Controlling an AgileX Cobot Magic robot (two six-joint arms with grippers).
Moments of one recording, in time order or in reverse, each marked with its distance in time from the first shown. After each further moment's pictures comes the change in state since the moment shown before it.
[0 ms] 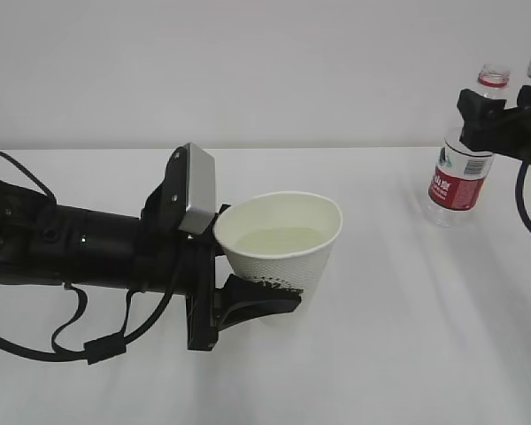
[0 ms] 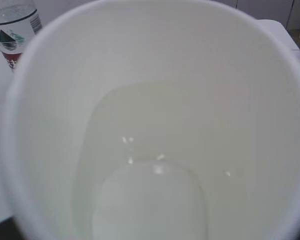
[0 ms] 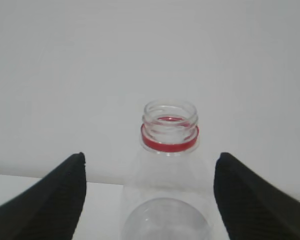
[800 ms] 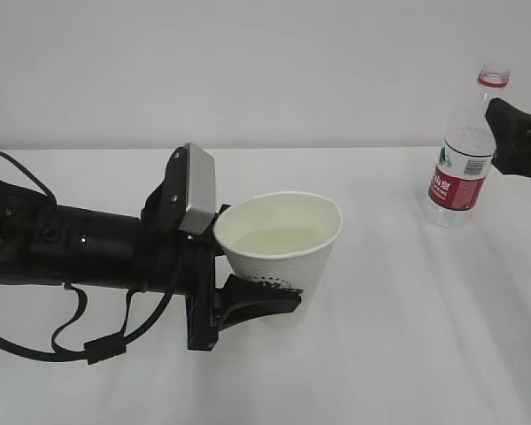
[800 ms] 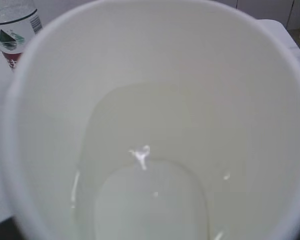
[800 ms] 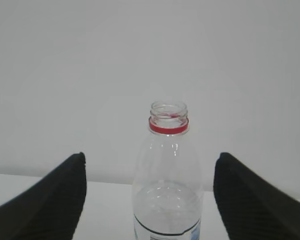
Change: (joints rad) left arm 0.000 0.000 0.000 0.000 0.000 0.000; right arm 0.000 -0.176 0.214 -0.006 -0.103 0.000
